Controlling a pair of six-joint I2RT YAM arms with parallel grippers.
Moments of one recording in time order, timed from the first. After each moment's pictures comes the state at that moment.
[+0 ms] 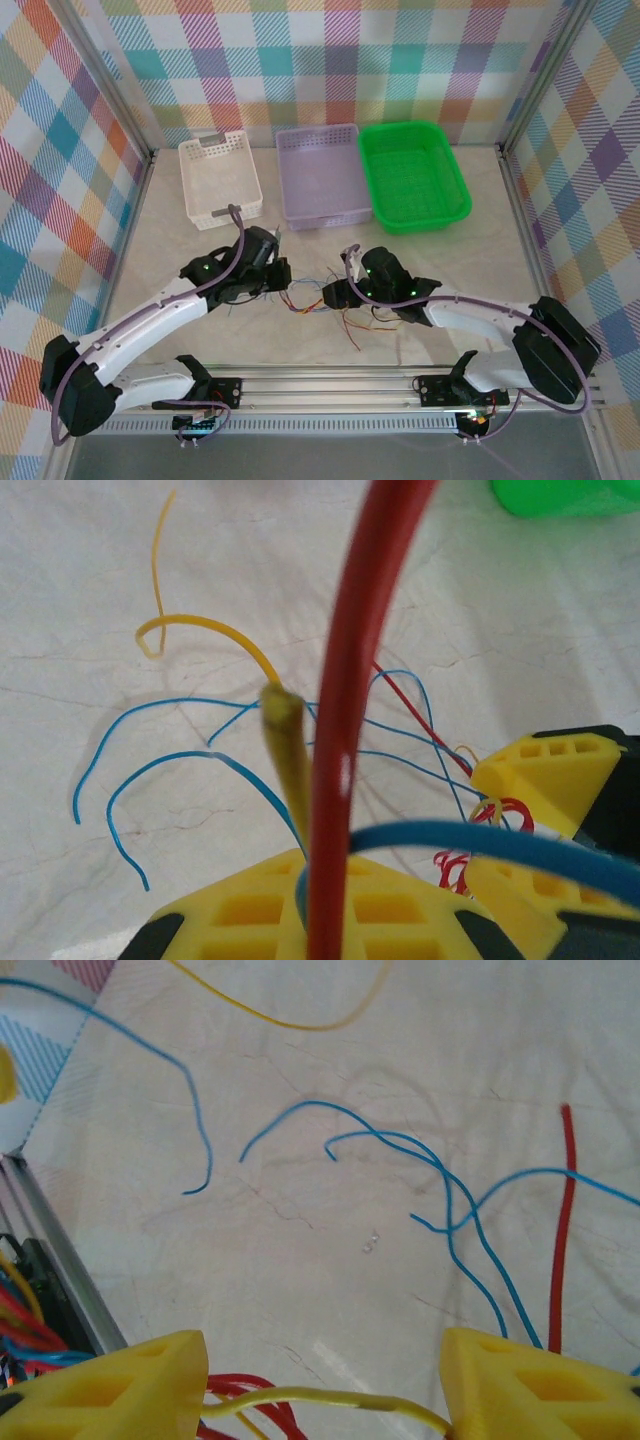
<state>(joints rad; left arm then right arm) -0.72 1.13 0.92 -0.68 -0.01 -0.72 0.85 1.28 0.60 0.05 -0.26 0.52</state>
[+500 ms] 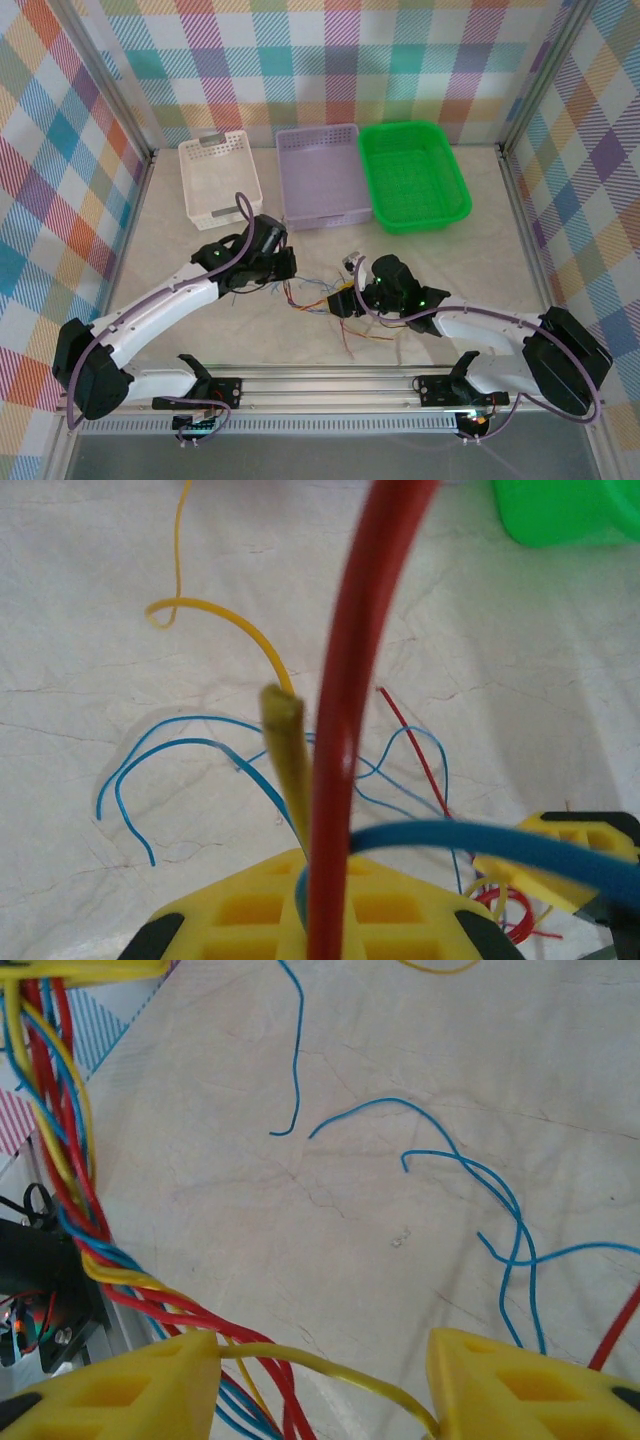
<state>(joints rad) -0.71 1.23 1.01 -0.69 -0.03 -0.73 0.85 1.21 0.49 0.17 -0.33 0.42</state>
